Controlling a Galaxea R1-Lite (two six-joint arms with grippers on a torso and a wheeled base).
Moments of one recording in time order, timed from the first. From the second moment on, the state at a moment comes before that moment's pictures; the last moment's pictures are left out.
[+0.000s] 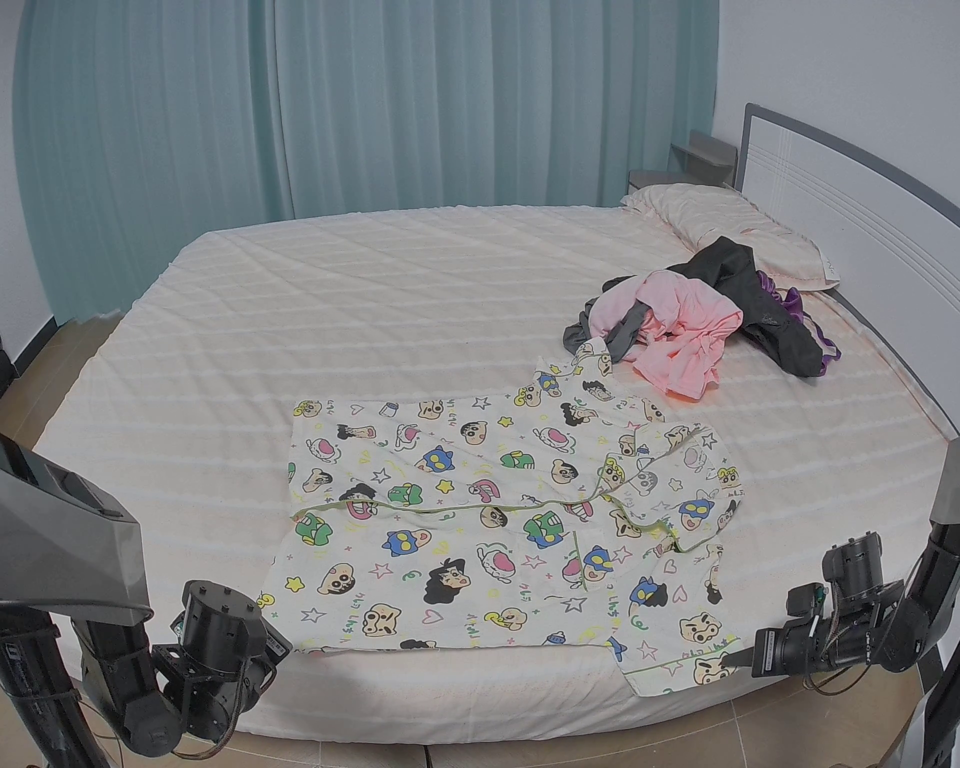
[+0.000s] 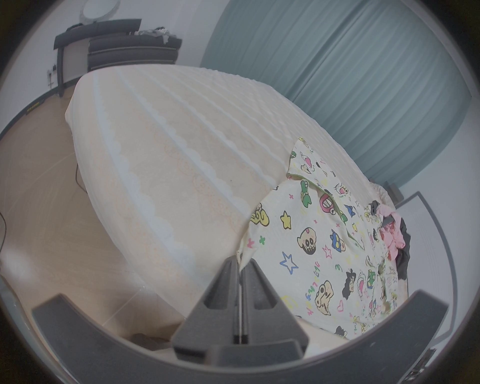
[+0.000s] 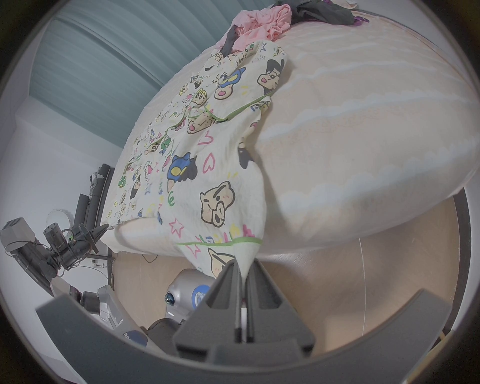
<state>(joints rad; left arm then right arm) -0.45 2.07 -0.04 -1.23 0.45 -1.14 0.13 2.00 -0.11 -0.91 0.35 0.32</state>
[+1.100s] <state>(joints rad) -0.66 1.83 -0.02 -0.78 0.53 -0.84 0.19 1.64 -0.02 -0.58 0.18 0.29</state>
